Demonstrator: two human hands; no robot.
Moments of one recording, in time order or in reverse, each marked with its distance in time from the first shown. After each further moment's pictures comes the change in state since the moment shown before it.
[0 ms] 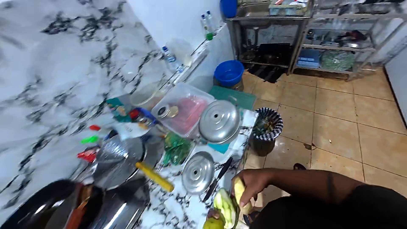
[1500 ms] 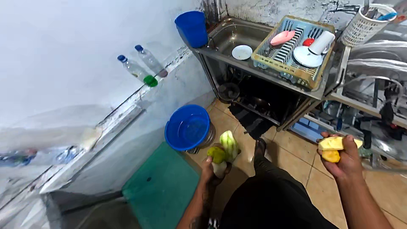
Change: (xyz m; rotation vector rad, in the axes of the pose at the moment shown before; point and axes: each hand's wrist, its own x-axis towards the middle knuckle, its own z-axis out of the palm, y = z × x) left_hand 1.042 -0.288 0.195 0.097 0.038 -0.084; right_hand -0.305 -0.038 -1.019 0.787 1.401 -0.572
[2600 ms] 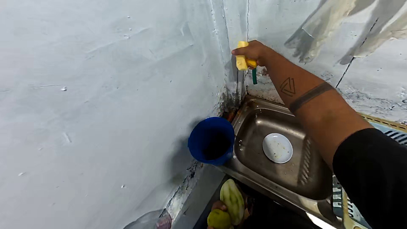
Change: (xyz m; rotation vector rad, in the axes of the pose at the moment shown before) left_hand 0.499 0.226 -0.191 -0.187 -0.214 0.165; right_hand 0.705 0.002 0.769 -1.140 -0.441 -0.087
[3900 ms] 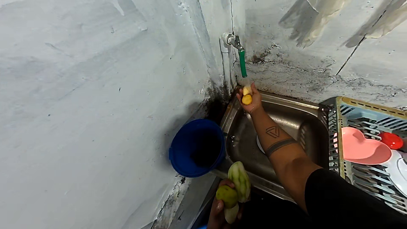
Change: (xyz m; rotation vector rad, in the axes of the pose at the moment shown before) left_hand 0.082 -0.019 -0.008 -0.063 -0.114 -0.285; right_hand -0.010 0.235 0.112 1.742 0.225 0.288
